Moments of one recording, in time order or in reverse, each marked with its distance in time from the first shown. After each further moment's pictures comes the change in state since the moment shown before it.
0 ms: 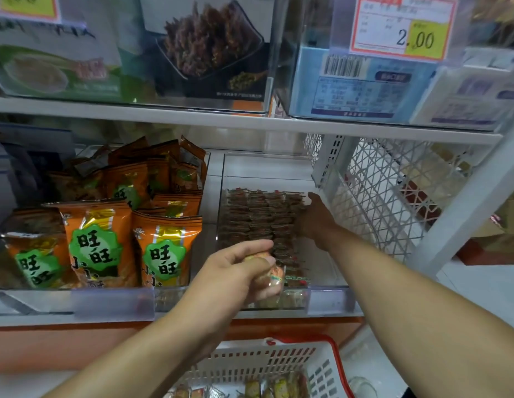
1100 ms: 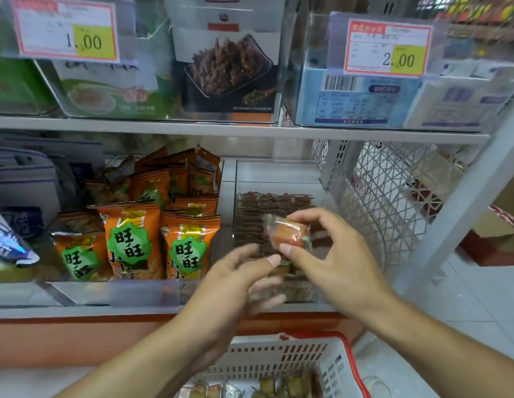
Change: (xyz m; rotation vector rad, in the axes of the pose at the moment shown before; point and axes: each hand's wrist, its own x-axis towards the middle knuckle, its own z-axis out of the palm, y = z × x) left_hand -0.029 -0.003 -0.013 -0.047 -0.057 0.039; right_hand -0.200 -0.041 -0.021 -0.038 0.081 -0.671
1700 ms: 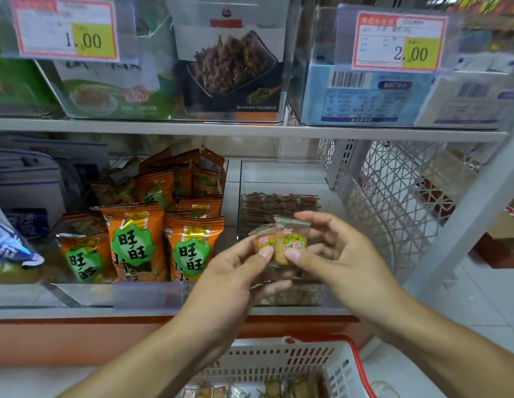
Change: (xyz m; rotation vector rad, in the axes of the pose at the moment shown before) left_hand 0.008 0.004 -0.004 0.009 -0.086 0.155; right_hand -0.002 0.000 0.003 0.516 -0.086 0.260
